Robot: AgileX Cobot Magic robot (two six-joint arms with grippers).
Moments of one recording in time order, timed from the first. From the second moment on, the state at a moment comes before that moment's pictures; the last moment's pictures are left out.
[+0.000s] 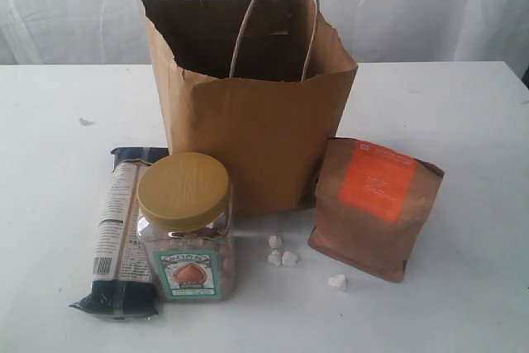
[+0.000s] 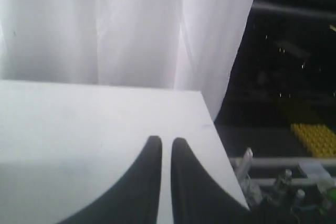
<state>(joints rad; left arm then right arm) 0.06 0.04 0.02 0.07 0.31 -0.13 0.08 0.53 -0.56 -0.59 0.36 0.49</state>
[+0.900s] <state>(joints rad) 0.06 0.04 0.02 0.07 0.31 -0.13 0.09 0.18 -0.19 -0.59 -0.12 0.71</state>
